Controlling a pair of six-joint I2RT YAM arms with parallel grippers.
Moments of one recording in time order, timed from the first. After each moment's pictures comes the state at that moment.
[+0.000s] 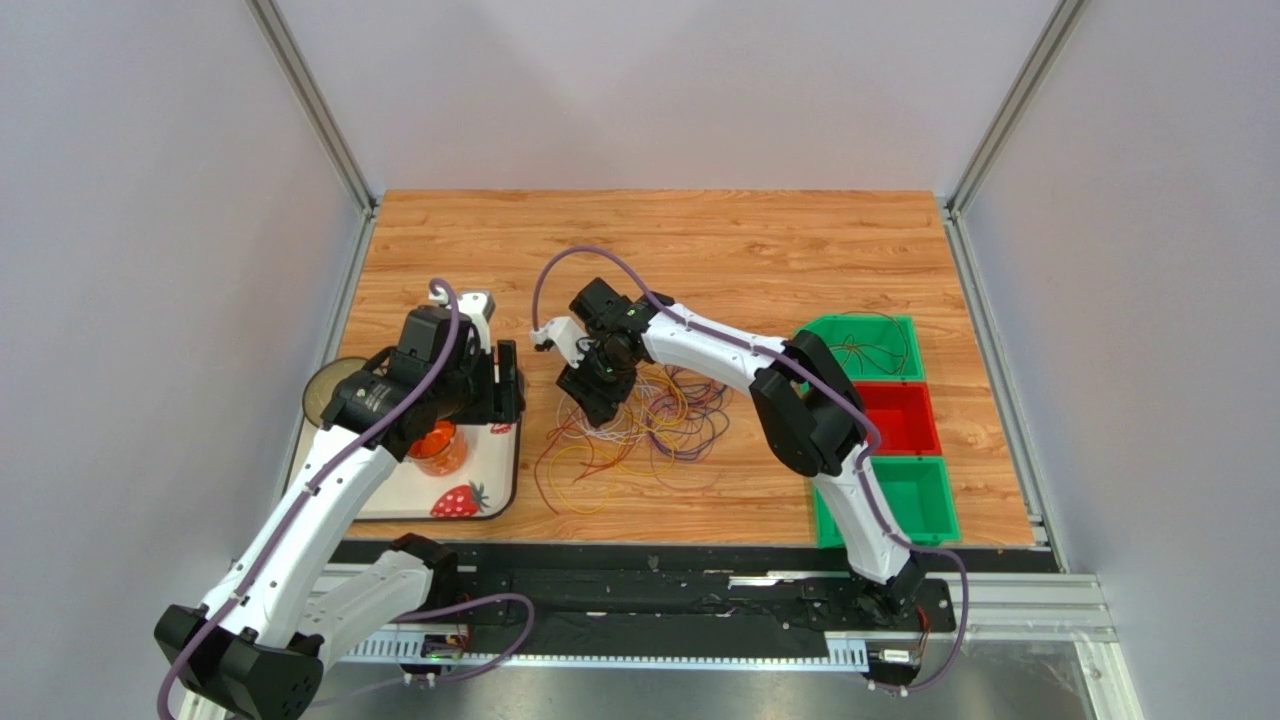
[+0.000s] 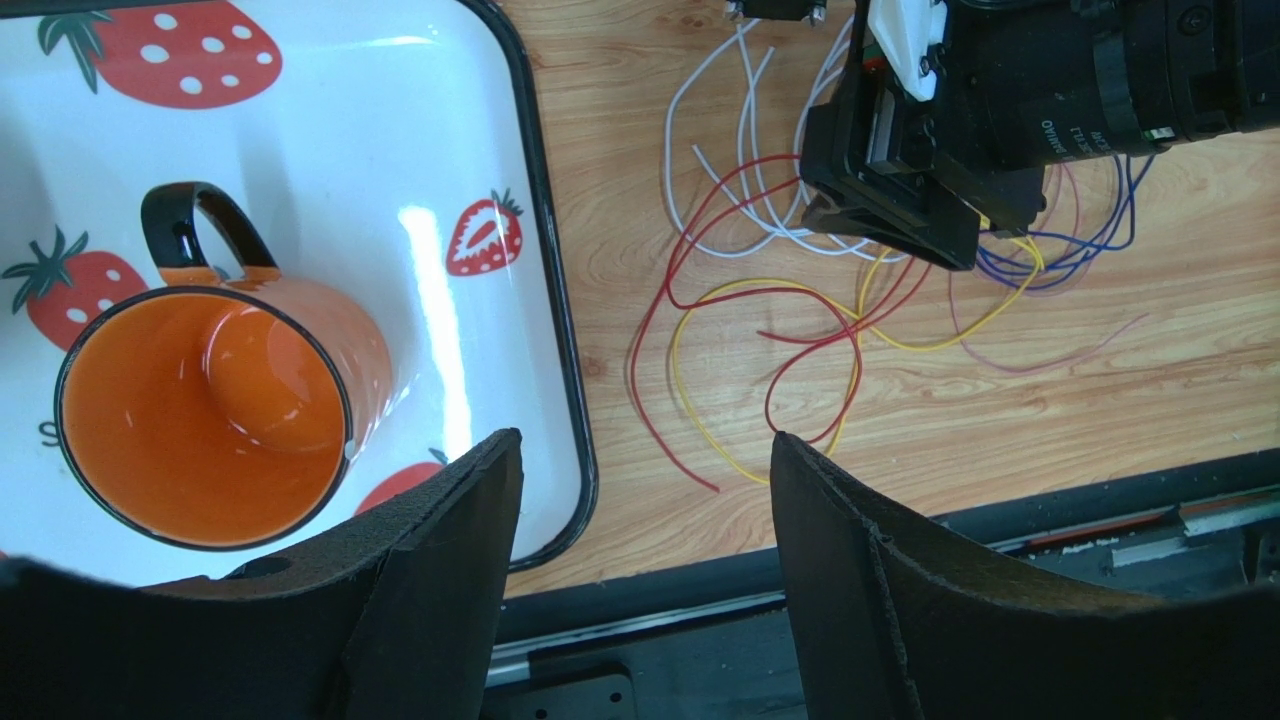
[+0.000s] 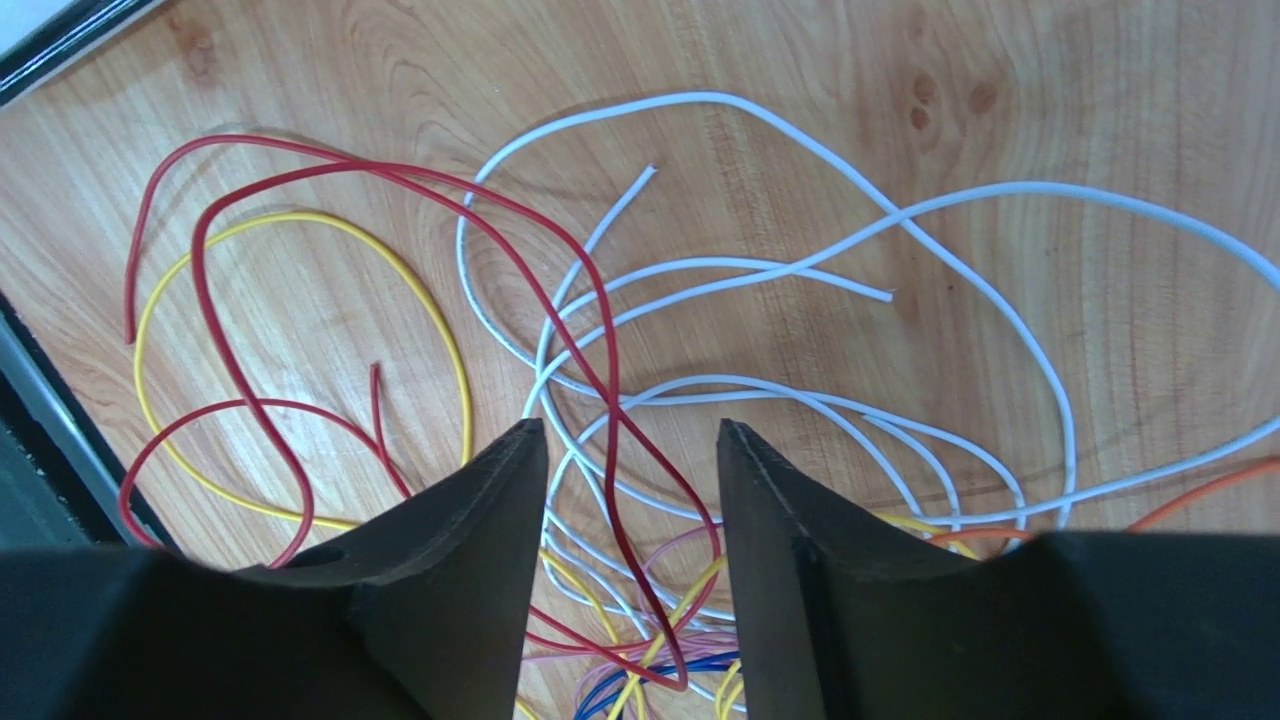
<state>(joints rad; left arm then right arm) -0.38 0.93 0.99 -0.91 -0.02 -0.33 0.84 2.23 1.81 -0.76 -0.36 -0.26</state>
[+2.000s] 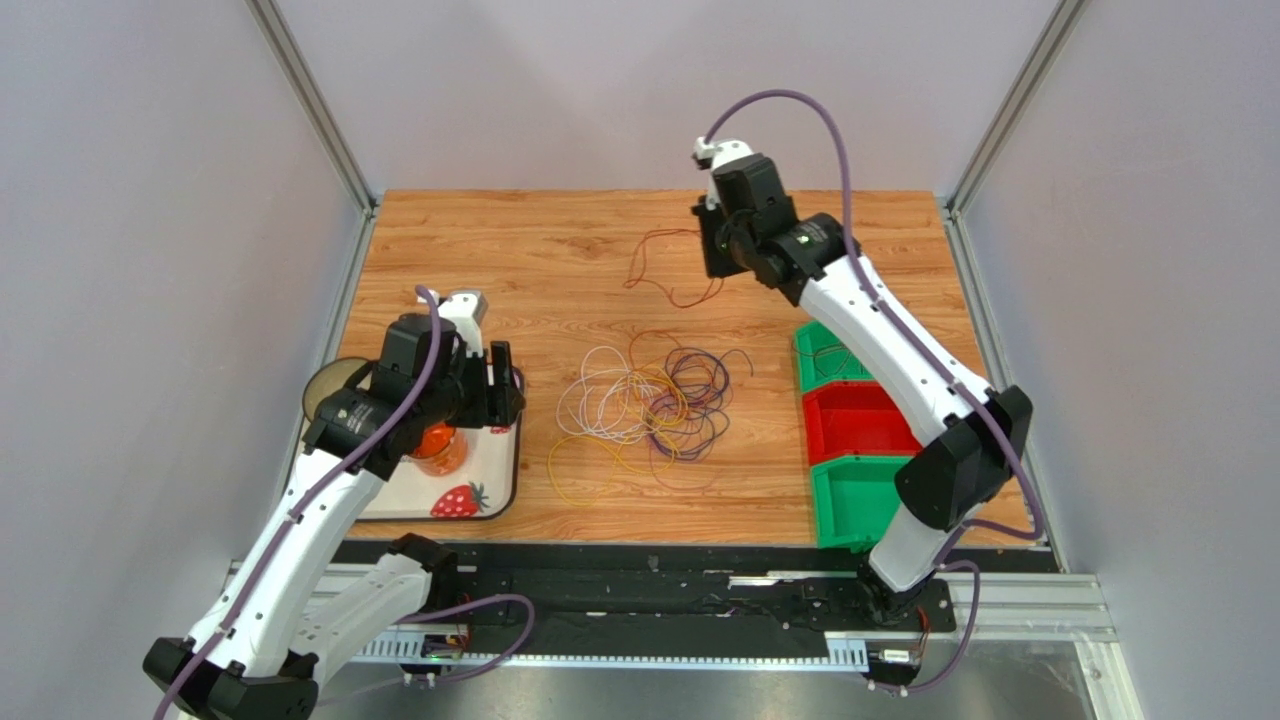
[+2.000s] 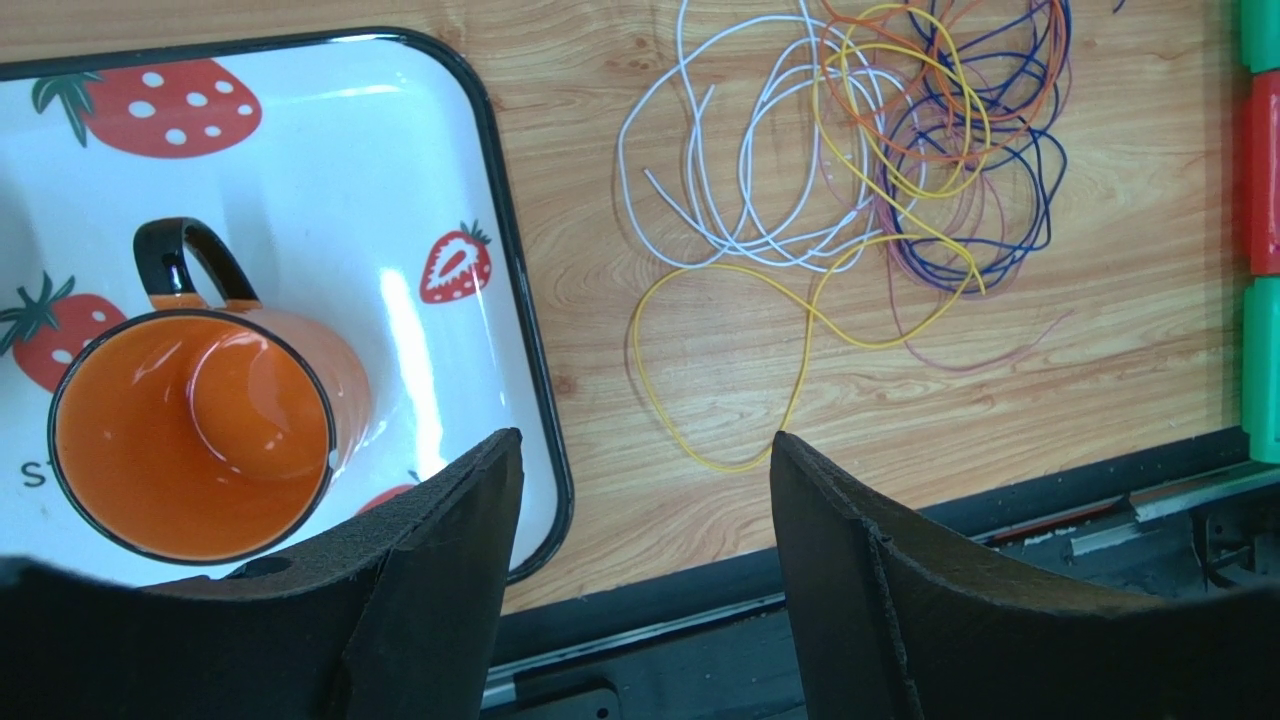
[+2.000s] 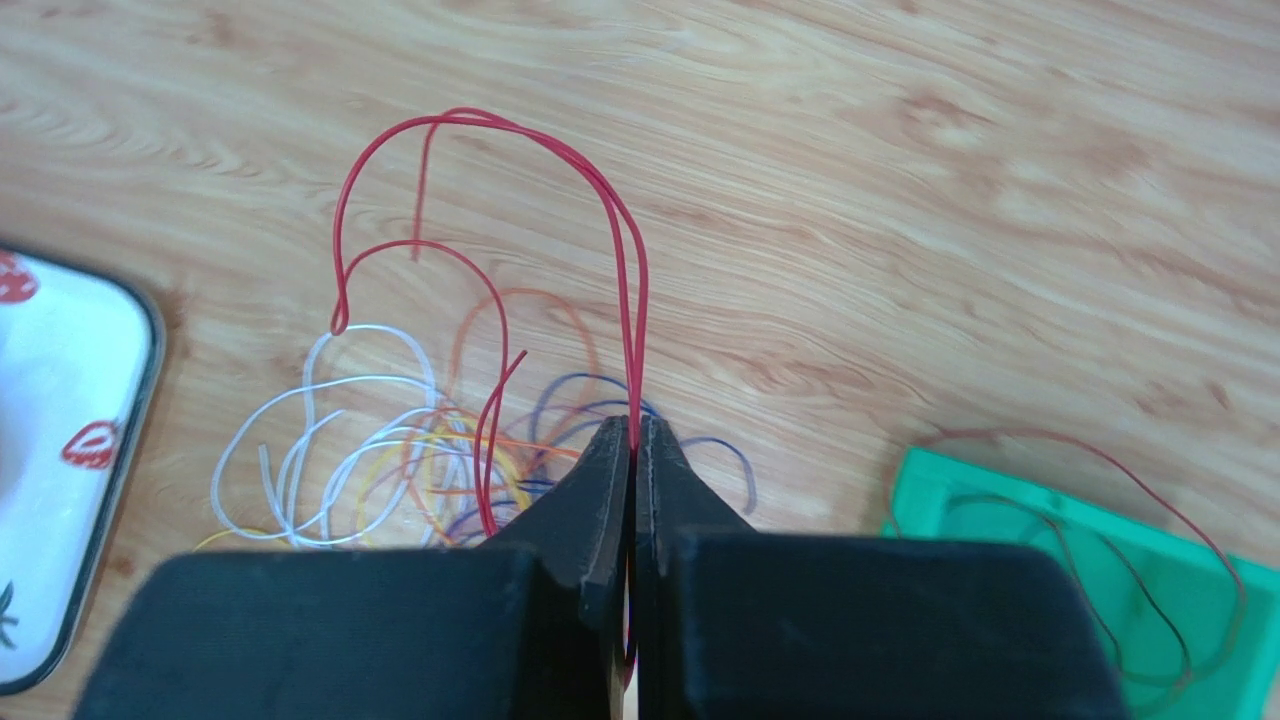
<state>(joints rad) -0.38 0.85 0.99 -0.90 0.02 -0.32 0.59 1.72 1.80 -0.74 0.18 0.16</state>
